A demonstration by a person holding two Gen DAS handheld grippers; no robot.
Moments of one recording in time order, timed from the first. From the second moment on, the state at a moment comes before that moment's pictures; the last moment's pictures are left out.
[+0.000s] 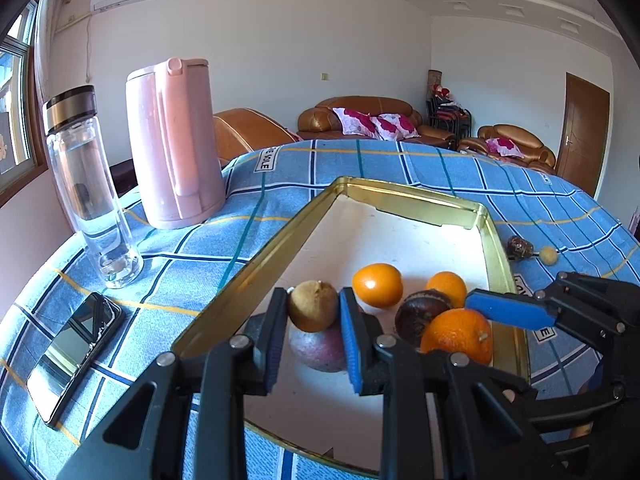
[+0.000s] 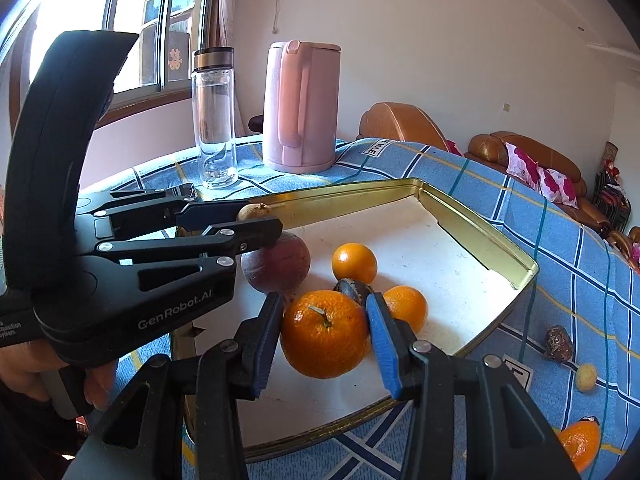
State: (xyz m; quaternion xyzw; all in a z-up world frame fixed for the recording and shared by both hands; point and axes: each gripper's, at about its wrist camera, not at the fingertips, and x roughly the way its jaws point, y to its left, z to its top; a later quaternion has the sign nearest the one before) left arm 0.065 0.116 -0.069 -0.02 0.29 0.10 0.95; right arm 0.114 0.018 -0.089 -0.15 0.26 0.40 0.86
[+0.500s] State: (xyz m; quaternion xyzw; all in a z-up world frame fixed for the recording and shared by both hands) left arm 0.066 0.111 -0.071 -0.01 0.29 0.09 0.95; right arm 0.114 0.018 -0.089 -0.15 0.26 0.39 0.87
